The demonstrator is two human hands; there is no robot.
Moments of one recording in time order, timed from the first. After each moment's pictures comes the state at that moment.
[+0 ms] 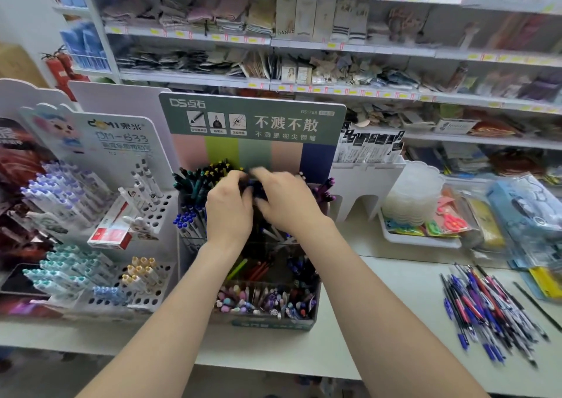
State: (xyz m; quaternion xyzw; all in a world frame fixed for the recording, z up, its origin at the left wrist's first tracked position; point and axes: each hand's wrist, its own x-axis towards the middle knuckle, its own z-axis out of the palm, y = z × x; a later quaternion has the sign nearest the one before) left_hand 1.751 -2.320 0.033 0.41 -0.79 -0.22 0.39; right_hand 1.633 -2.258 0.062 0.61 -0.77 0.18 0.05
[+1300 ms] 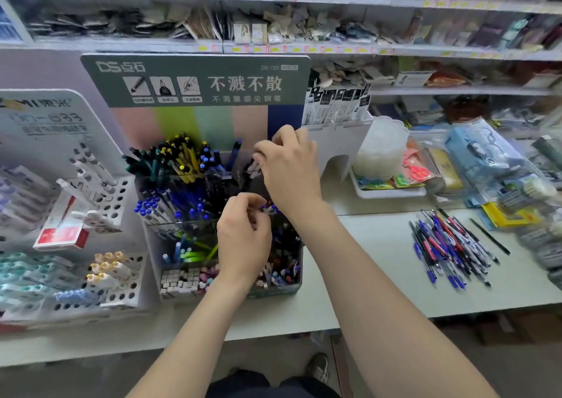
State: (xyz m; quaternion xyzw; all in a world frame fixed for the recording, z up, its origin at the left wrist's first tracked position) left_hand 1.751 -2.229 -0.012 0.35 -0.78 -0.37 0.36; right_hand 1.618 -2.219 0.040 0.46 -0.83 0.24 0.21
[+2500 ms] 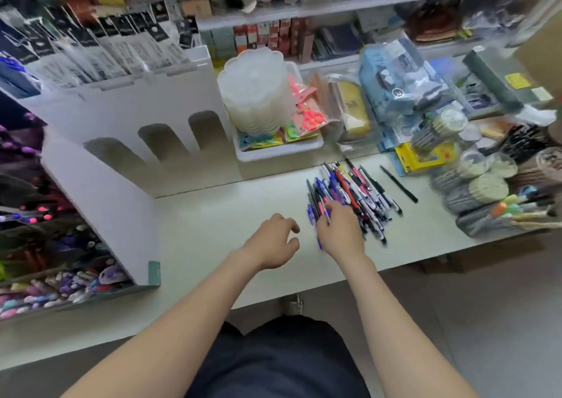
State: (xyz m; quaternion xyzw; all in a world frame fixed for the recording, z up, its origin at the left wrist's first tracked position) left_hand 1.471 -1.996 -0.142 0.17 -0.90 -0.33 -0.22; right_hand 1.370 -1.850 -0.160 0.13 -0.94 0.24 -0.20
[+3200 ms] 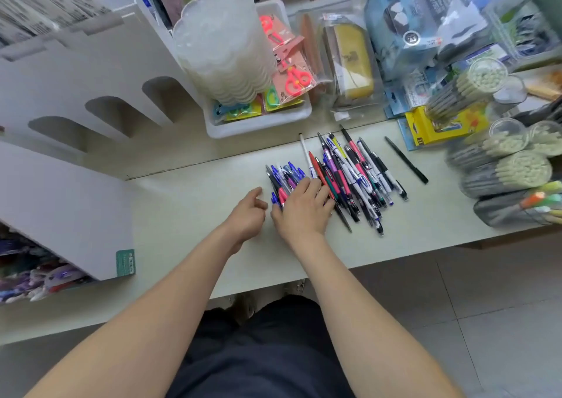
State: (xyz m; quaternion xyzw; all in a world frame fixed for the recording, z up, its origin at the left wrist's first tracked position) left_hand 1.425 -1.994 -0.201 0.47 -0.66 -0.55 -0.20; right_hand 1.356 -1.891 -0.241 0.17 -0.97 0.02 -0.17
